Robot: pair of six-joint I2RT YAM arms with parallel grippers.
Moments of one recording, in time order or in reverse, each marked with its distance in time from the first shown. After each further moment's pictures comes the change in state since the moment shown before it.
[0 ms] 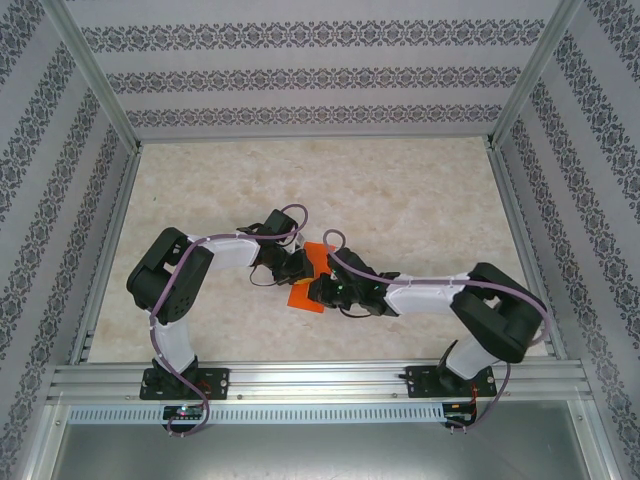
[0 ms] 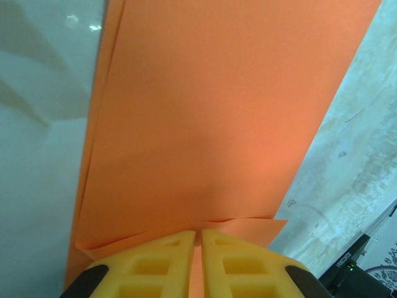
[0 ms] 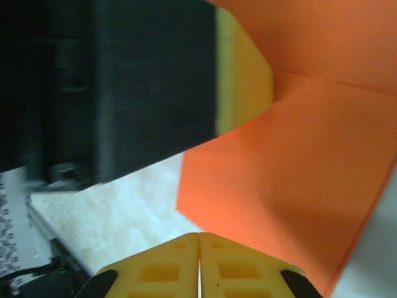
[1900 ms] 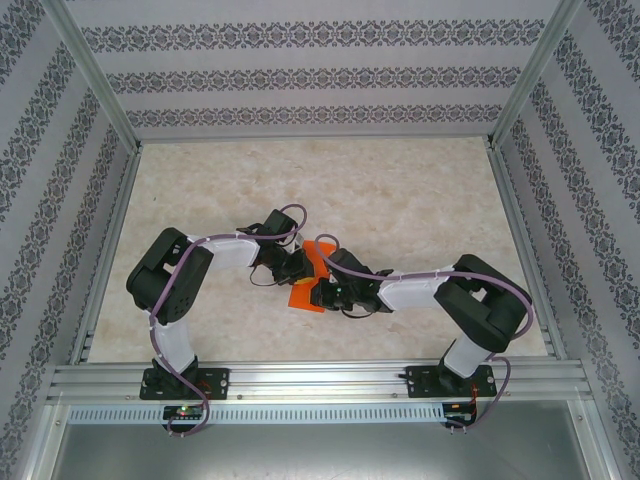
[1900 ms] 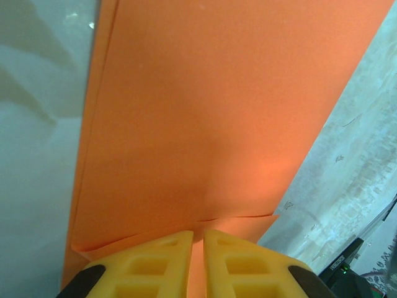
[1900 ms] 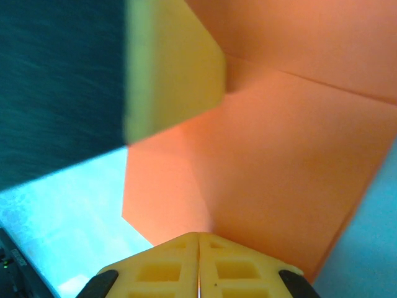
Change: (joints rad) left arm 0.000 -0.002 -0.004 0.008 0.000 -0.029; right arm -0.023 0.076 0.018 -0.037 -0.034 -0.127
